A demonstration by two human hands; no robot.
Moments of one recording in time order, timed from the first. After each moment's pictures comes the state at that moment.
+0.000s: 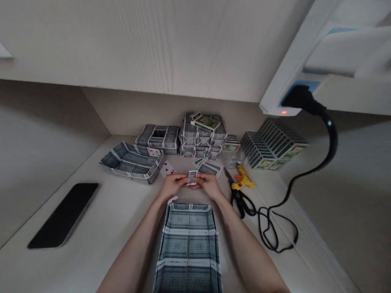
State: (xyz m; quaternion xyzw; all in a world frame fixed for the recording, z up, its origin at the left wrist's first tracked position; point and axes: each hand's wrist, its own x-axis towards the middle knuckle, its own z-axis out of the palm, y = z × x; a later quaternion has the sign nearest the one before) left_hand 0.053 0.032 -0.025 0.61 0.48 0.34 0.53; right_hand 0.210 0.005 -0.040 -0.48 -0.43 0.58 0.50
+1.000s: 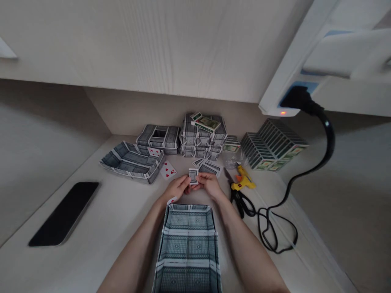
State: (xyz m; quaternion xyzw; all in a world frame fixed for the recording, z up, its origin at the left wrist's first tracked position) left_hand 0.057 0.018 -0.027 0.73 0.39 0.28 0.49; right_hand 0.212 0.001 -0.028 -0.45 -0.39 0.62 0.51
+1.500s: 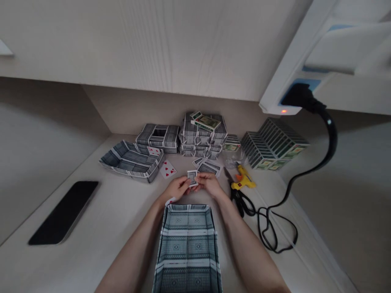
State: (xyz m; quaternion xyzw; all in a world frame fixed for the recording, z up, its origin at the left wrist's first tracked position) left_hand 0.060 0.016 -0.023 0.72 0.37 0.27 0.52; right_hand 0.216 0.003 -0.031 -0.43 -0.42 0.65 0.46
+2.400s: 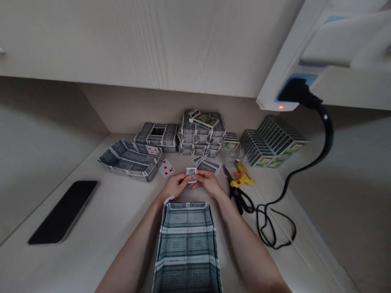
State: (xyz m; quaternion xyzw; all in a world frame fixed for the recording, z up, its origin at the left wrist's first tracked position) left_hand 0.060 0.023 -0.032 0.76 0.42 0.29 0.41; right_hand 0.213 0.002 -0.026 -0.44 -0.40 0.63 0.49
